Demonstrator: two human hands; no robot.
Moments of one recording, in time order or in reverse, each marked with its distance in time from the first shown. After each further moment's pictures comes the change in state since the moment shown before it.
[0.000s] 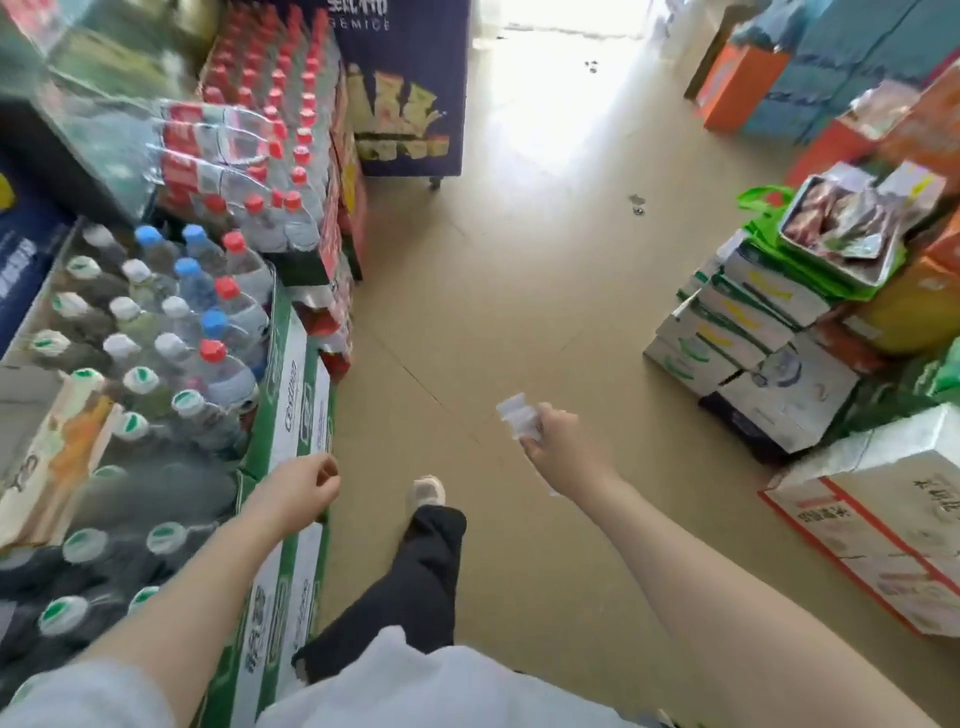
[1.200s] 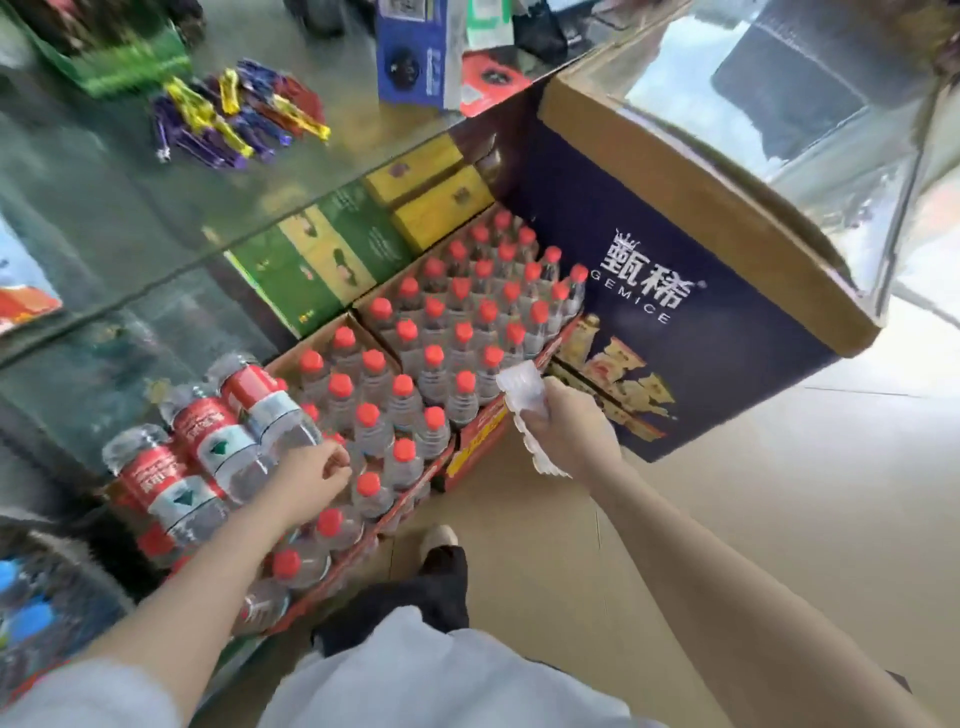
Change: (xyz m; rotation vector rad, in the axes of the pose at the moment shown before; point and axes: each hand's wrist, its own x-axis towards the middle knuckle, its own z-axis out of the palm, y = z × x) left_hand 0.606 0.052 -0.406 -0.529 0.463 -0.580; right_hand 0.869 -0.352 -0.223 -0.174 -0.236 -0.688
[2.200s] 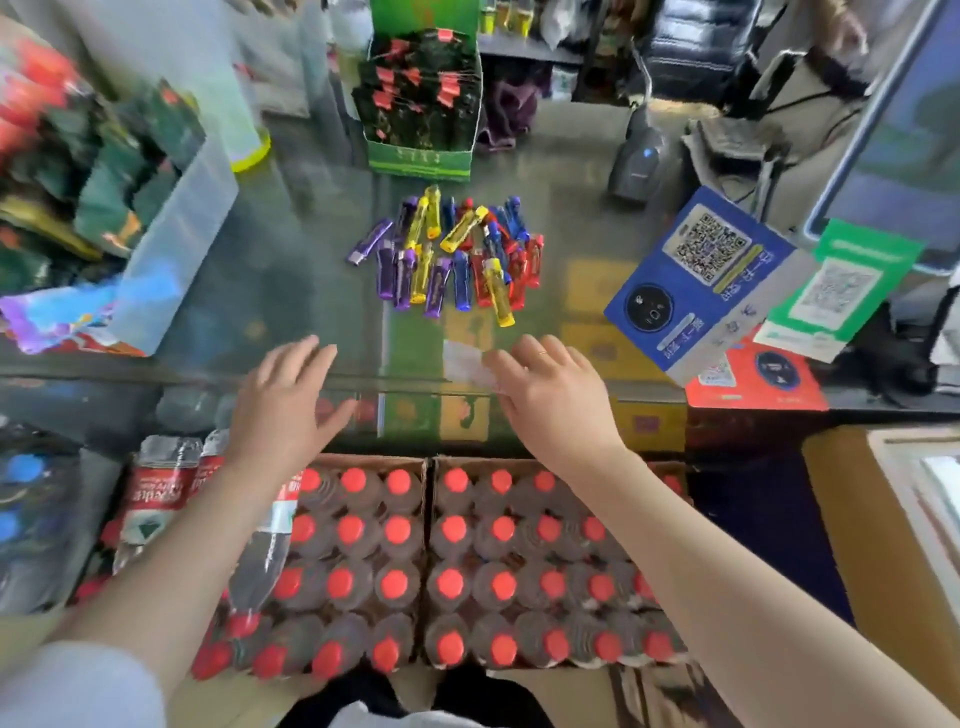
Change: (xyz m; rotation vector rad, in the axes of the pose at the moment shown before) left_hand 0.148 0.070 -0.154 0.228 0.659 -0.475; right_hand 0.329 -0.214 -0.069 -0.352 0.143 -1.394
